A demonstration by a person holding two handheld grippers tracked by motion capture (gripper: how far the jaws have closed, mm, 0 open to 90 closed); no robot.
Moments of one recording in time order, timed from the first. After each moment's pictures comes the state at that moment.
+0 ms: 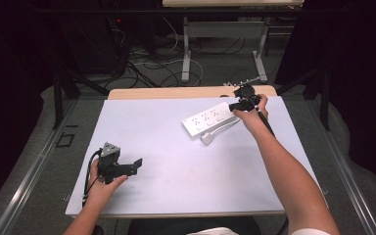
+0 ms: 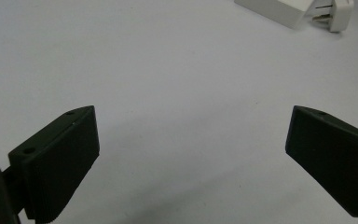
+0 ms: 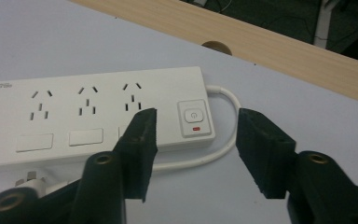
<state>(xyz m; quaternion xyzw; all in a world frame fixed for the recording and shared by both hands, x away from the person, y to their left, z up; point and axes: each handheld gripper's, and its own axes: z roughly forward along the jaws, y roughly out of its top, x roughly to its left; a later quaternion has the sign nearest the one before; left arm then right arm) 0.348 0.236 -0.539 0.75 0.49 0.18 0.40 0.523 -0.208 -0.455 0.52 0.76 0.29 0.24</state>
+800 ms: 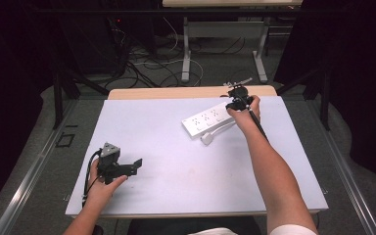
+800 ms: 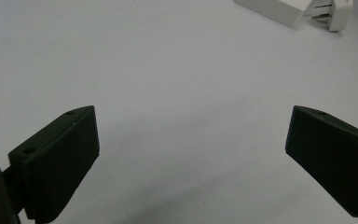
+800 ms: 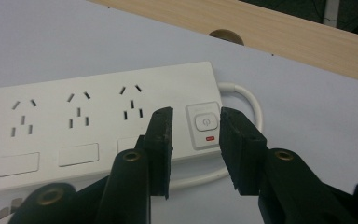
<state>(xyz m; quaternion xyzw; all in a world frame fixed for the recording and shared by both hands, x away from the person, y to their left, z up) 0.348 0.236 -0.540 0.75 0.49 0.19 0.41 0.545 -0.195 -0.479 0.55 0.76 0.27 0.23</state>
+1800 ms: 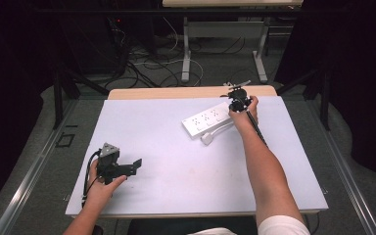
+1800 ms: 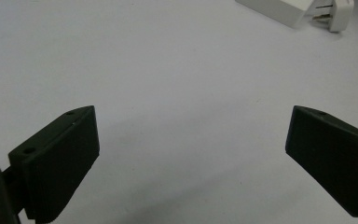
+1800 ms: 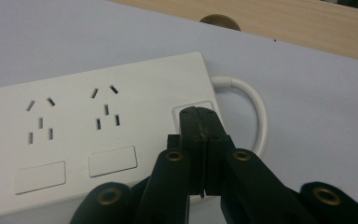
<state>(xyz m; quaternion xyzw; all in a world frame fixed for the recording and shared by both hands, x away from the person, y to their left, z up) 0.348 0.238 -0.542 0.74 0.50 0.18 0.41 0.565 -0.200 -0.505 0.57 0.75 0.26 0.21</state>
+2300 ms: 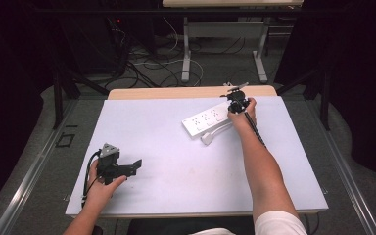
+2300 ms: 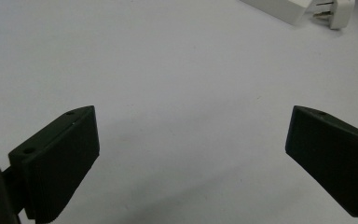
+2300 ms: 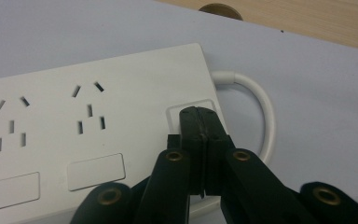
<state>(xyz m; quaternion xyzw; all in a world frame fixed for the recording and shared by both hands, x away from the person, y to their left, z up) 0.347 0.239 -0.542 0.75 0.50 0.18 0.40 0.573 -0.198 -0.520 0.58 0.74 0.26 0.21</state>
